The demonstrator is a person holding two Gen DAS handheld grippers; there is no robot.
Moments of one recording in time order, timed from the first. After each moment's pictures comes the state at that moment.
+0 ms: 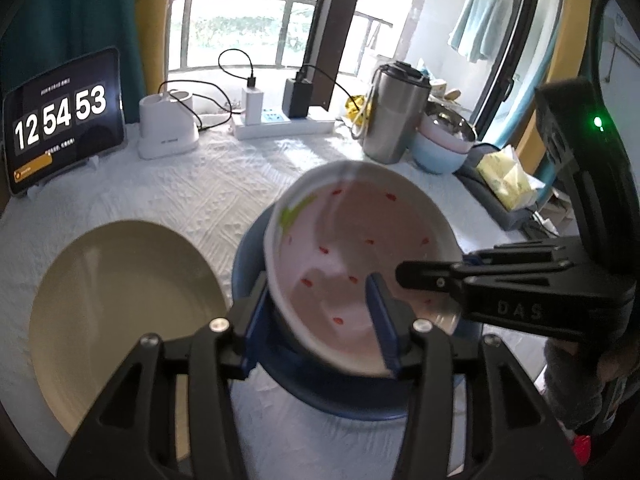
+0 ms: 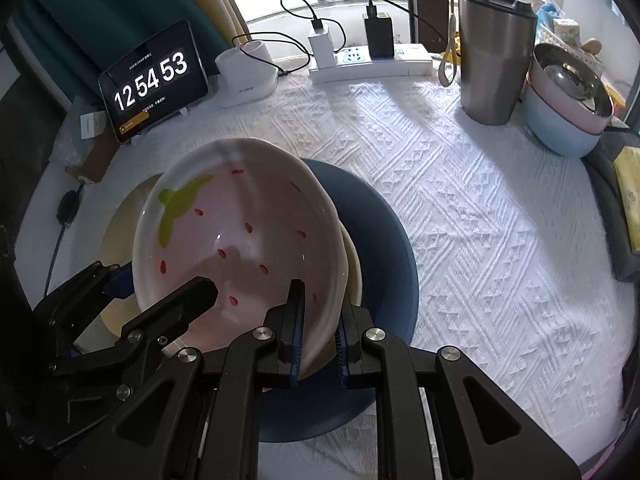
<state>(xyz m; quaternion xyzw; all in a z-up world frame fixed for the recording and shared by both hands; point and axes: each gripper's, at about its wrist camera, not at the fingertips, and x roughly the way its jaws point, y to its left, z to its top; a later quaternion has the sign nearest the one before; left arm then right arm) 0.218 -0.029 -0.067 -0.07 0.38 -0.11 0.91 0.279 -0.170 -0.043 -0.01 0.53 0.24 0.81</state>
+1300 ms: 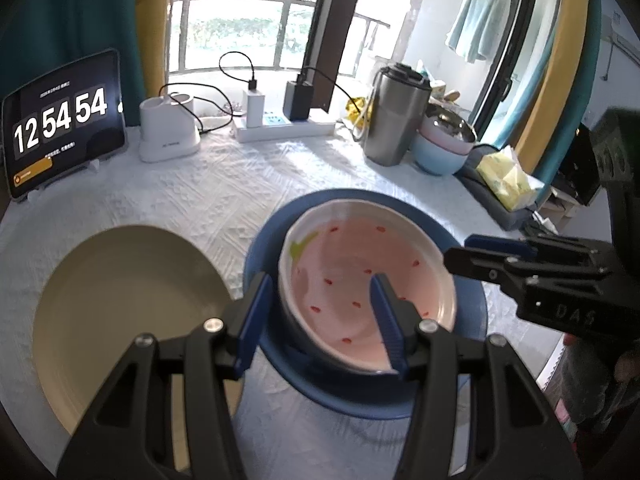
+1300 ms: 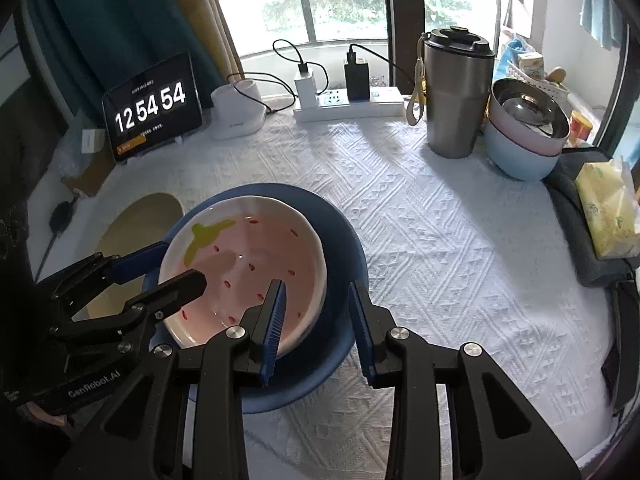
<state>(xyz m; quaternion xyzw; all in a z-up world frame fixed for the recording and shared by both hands) 0.219 -0.019 -0.065 -0.08 0.38 -0.12 0.91 0.253 -0.195 -0.023 -0.02 0.46 0.21 0.86</state>
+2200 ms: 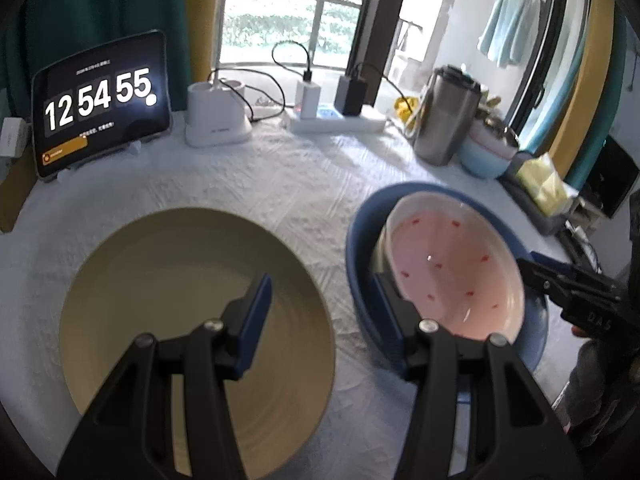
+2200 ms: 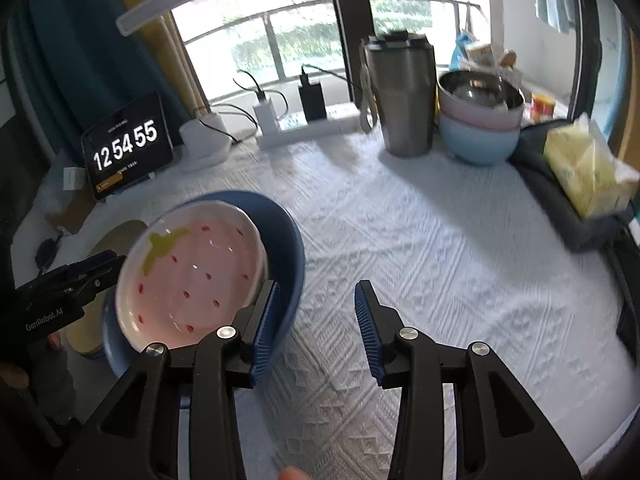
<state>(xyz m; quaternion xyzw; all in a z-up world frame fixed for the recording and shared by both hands) 0.225 0.018 -0.087 -0.07 0.39 -0.06 0.92 0.243 -0.230 -0.051 0.03 0.41 0.17 0.90</state>
